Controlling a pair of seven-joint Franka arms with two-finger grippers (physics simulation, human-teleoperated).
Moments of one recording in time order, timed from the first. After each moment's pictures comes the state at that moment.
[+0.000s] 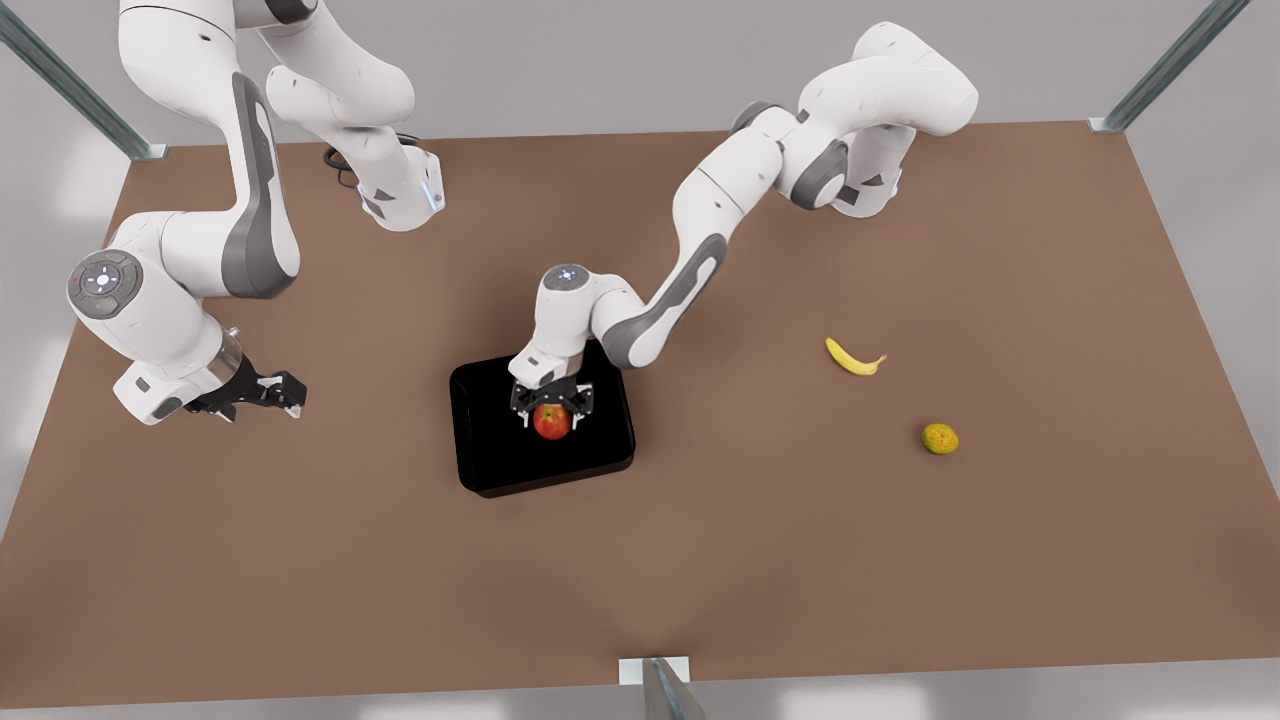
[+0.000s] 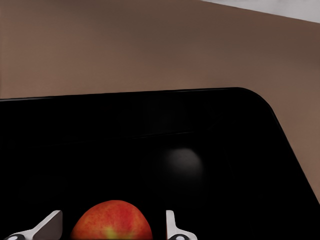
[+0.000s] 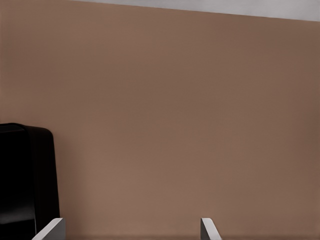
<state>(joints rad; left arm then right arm) -0.97 1.23 0.06 -0.80 0.33 2.44 -1.20 -0.05 0.11 0.05 -1.78 -0.06 1.97 -0.03</state>
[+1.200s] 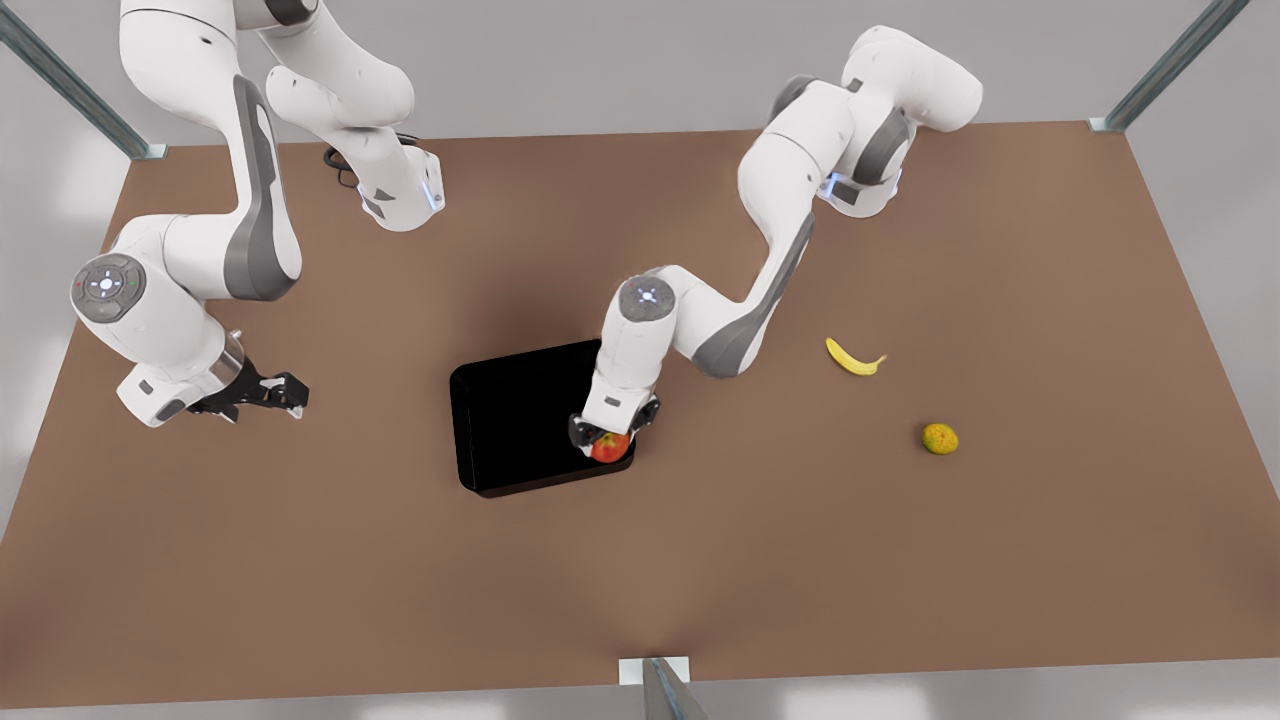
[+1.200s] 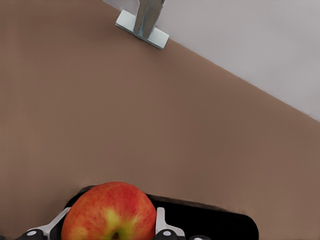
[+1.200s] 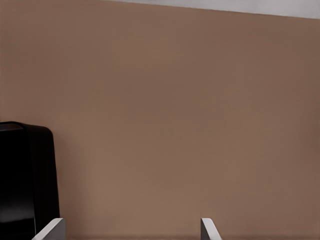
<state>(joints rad) -0.74 0.91 0.08 -0.88 -0.05 2.11 -1.12 -0.05 0.11 0.05 -1.78 -0.06 1.97 -0.03</state>
